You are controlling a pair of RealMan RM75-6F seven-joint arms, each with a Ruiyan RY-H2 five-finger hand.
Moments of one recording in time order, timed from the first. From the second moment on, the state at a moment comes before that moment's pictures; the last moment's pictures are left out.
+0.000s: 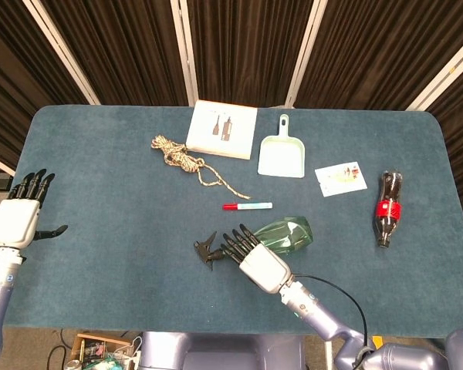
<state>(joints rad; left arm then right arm) -0.34 -1.28 -0.16 -1.33 1.34 1.23 0.11 0.58 -1.67 0.11 -1.48 -1.62 0.95 -0.85</state>
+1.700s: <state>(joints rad) -0.38 -1.30 -0.17 -1.26 1.24 1.14 0.09 0.67 -1.68 0.12 -1.21 -1.81 1.39 -0.32</state>
